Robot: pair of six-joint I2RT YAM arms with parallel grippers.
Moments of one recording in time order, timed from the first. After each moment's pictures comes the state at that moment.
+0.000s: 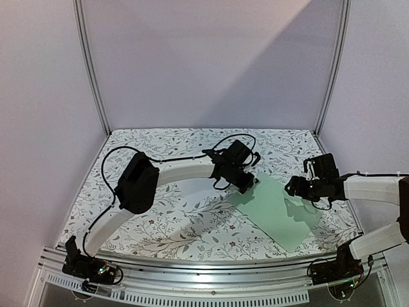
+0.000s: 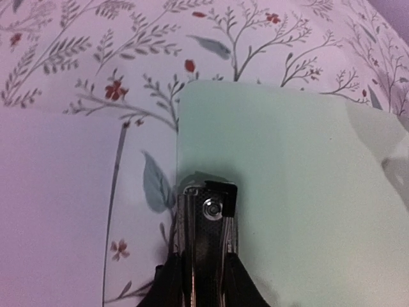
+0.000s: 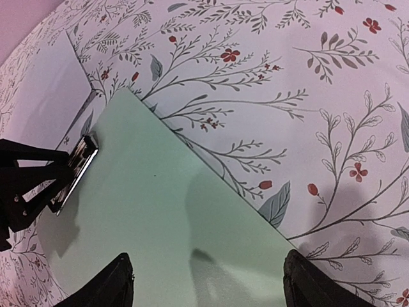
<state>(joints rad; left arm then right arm) -0.94 2.66 2.28 -0.47 0.06 -0.16 0.29 1.31 0.54 -0.10 -0.06 0.51</state>
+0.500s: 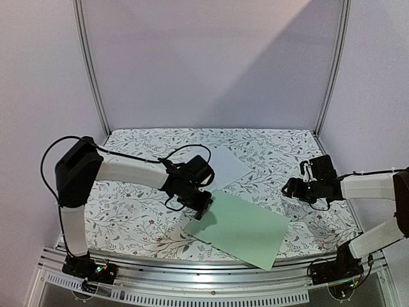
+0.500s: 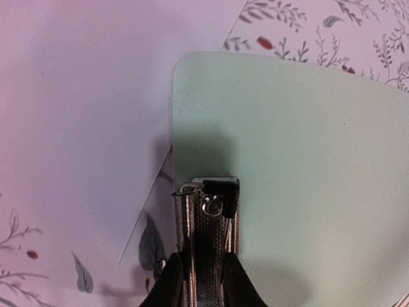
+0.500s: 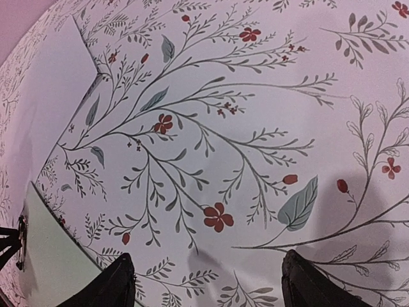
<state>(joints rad) -0.94 2.02 1.31 -0.42 -0.03 -0.45 0.29 1.36 0.54 -0.05 -0.12 0.52</state>
